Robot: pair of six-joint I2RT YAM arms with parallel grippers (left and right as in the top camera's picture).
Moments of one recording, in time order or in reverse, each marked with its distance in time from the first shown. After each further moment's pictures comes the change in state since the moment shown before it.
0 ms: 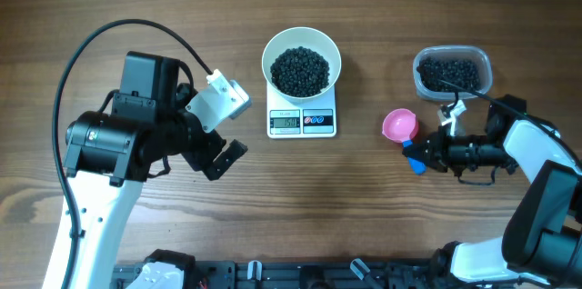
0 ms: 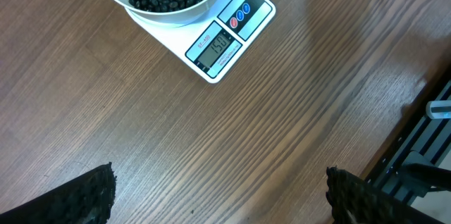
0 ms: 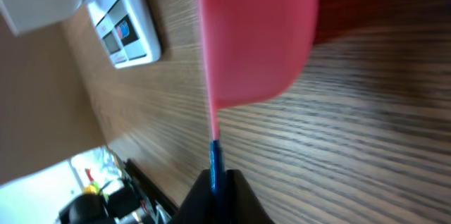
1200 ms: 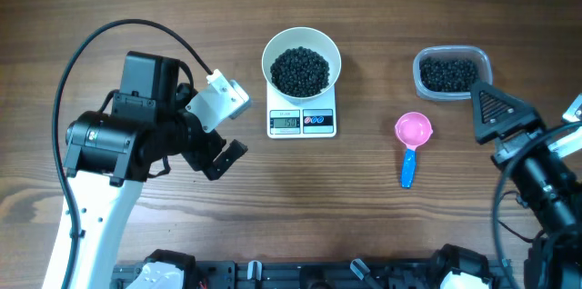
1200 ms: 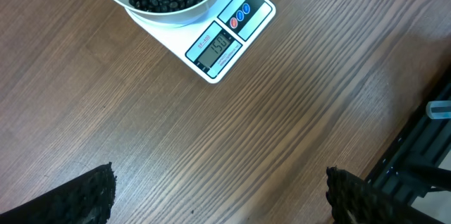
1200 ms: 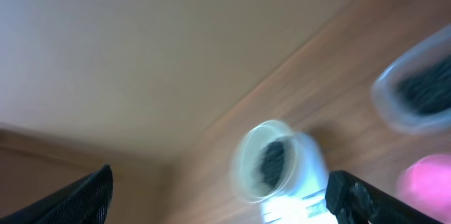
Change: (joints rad) left arm 0.000 0.000 0.000 -0.001 0.000 0.000; right arm 0.048 -1.009 0.325 0.103 0.263 0.877
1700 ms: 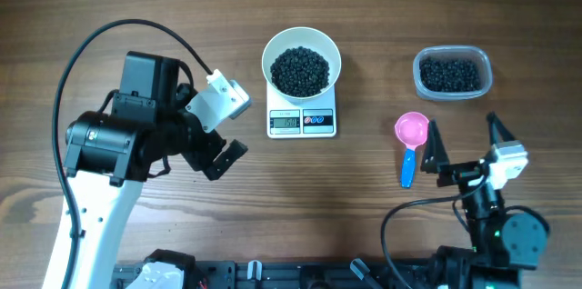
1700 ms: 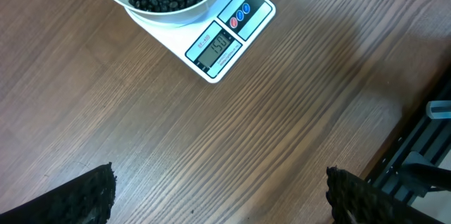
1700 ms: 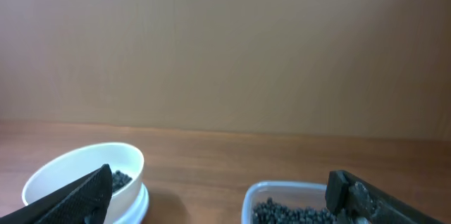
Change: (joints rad) left arm 0.000 0.000 0.000 0.000 0.000 0.000; right arm 0.177 -0.552 -0.892 0.735 0.279 -0.696
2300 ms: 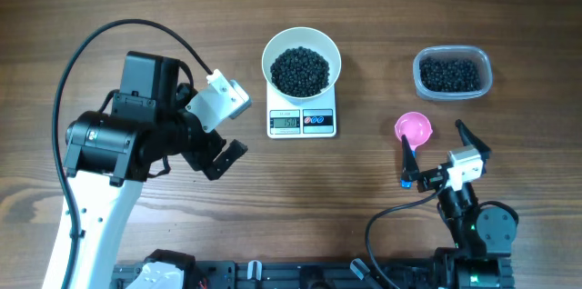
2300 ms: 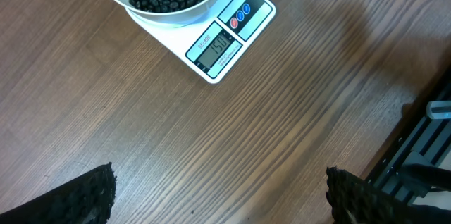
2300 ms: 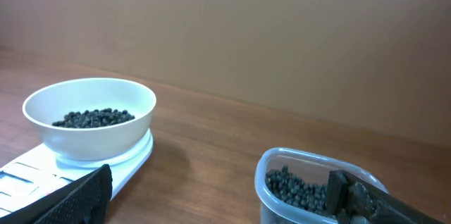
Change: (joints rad) left arm 0.000 0.000 0.000 0.001 0.000 0.000; right arm 0.104 -0.073 -0.208 0.064 0.001 -0.180
